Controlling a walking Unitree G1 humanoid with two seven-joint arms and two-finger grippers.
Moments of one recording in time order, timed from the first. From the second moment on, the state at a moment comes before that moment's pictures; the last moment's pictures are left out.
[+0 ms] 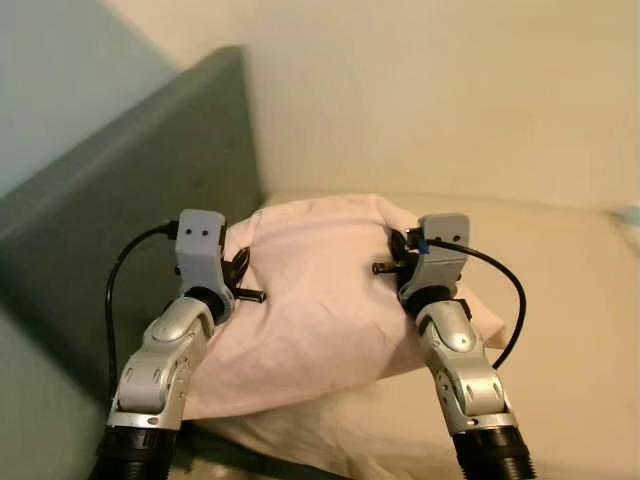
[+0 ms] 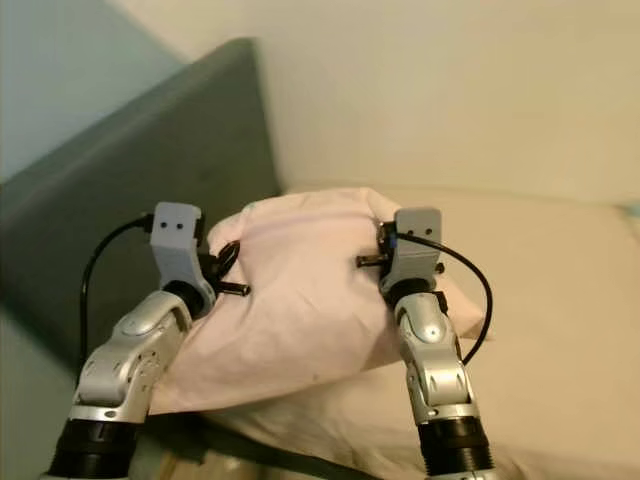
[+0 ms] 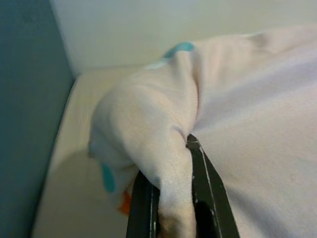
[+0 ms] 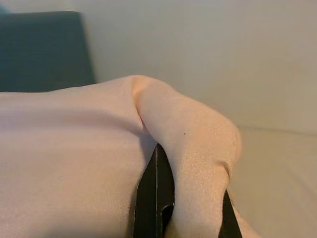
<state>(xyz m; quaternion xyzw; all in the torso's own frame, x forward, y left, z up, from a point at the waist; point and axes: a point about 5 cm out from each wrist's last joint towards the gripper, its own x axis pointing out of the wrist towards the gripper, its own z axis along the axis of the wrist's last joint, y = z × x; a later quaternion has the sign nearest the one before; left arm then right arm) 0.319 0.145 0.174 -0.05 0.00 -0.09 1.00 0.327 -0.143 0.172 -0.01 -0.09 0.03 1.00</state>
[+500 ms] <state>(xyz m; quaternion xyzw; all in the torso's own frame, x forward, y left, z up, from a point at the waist) 0.320 0.144 0.176 -0.05 -0.01 -0.09 1.00 0.327 -0.145 0.168 -0.02 -0.08 0.03 1.00</state>
